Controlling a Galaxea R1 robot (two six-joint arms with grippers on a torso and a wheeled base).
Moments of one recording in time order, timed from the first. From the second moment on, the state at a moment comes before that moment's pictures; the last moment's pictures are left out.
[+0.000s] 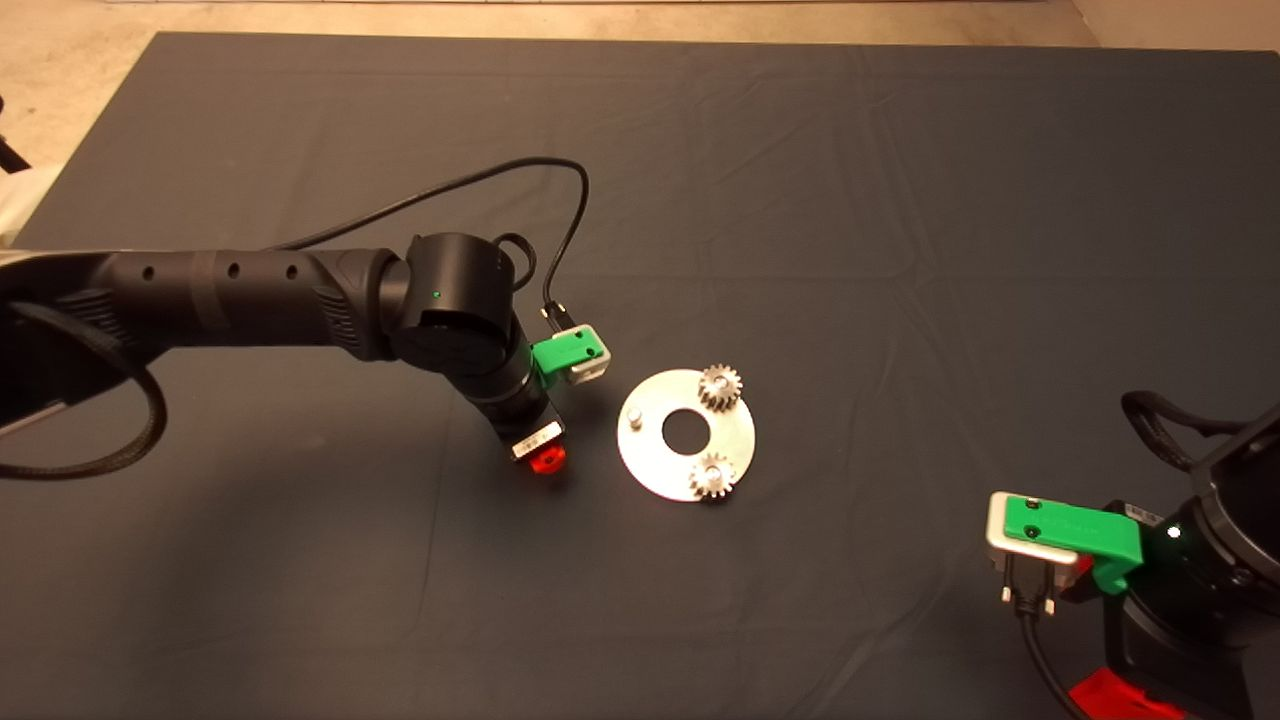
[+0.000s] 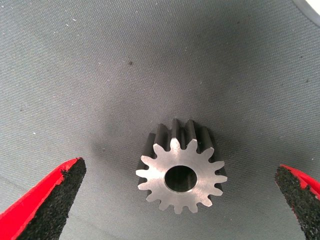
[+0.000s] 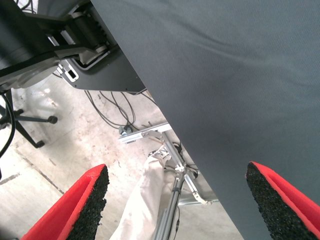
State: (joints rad) left arm -0.28 2.57 -1.00 0.56 1.53 -0.59; right arm 0.39 2.14 -0.40 0.02 -1.53 0.76
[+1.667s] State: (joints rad) left arm -0.26 2.57 -1.00 0.57 1.53 -0.58; right arm 0.40 2.12 -0.40 0.02 -1.53 0.76
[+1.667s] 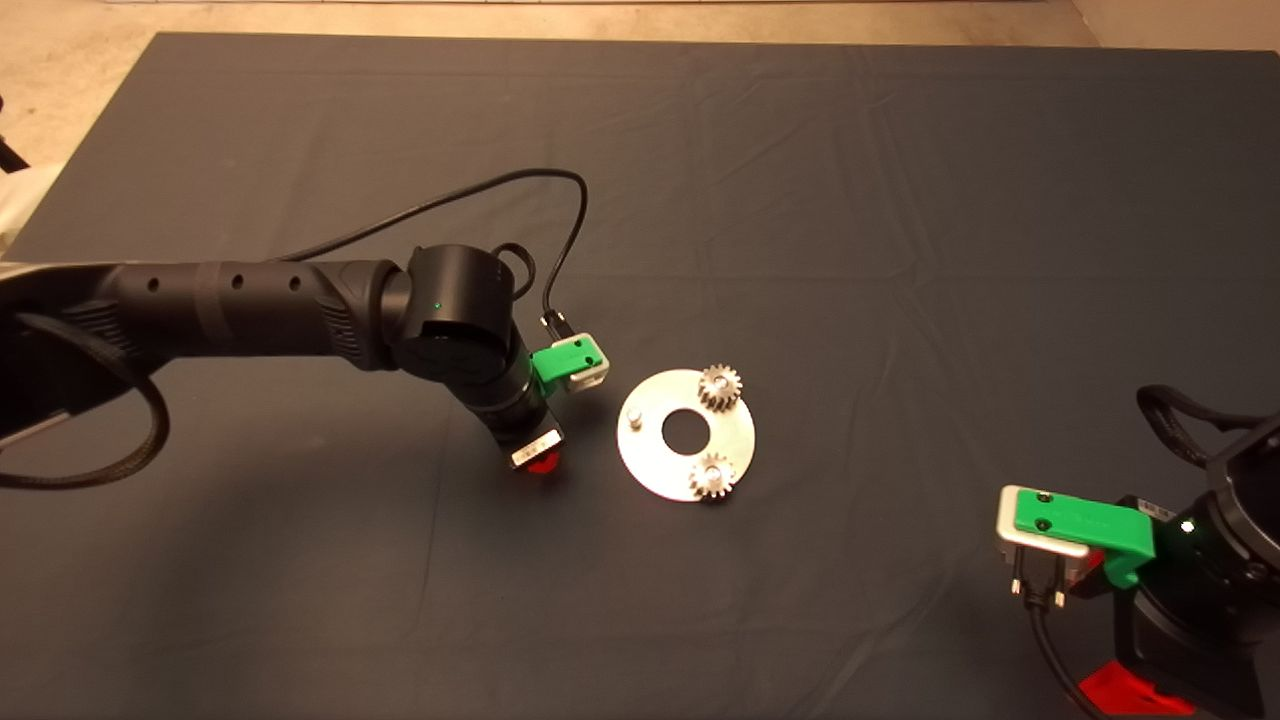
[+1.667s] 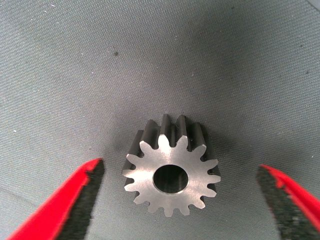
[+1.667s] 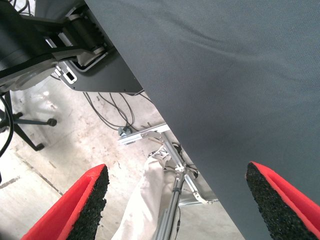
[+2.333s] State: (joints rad) left arm -0.26 2.57 -1.00 0.57 1.53 -0.58; right arm 0.41 2.11 -0.40 0.02 -1.53 0.76
